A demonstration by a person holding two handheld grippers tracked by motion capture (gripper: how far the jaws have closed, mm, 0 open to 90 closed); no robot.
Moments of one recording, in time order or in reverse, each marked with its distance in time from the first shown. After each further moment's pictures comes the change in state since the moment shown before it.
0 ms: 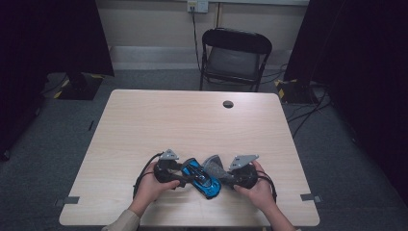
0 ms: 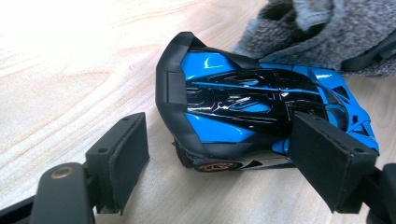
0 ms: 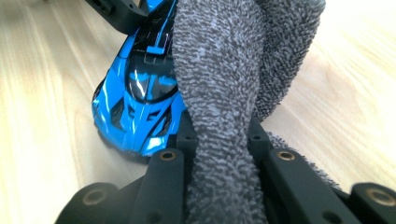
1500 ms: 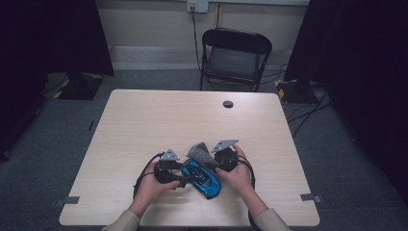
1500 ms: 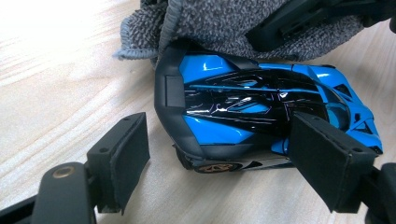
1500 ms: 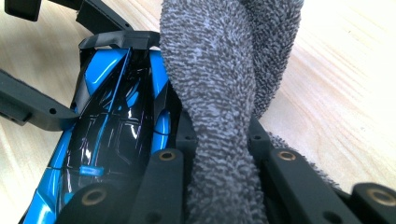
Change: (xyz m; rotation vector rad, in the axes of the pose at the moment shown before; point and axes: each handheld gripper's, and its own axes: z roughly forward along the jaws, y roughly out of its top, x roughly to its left) left arm -0.003 0.001 -0.001 0.002 0.018 0.028; right arm -0.015 0.050 0.049 0.017 -0.067 0.071
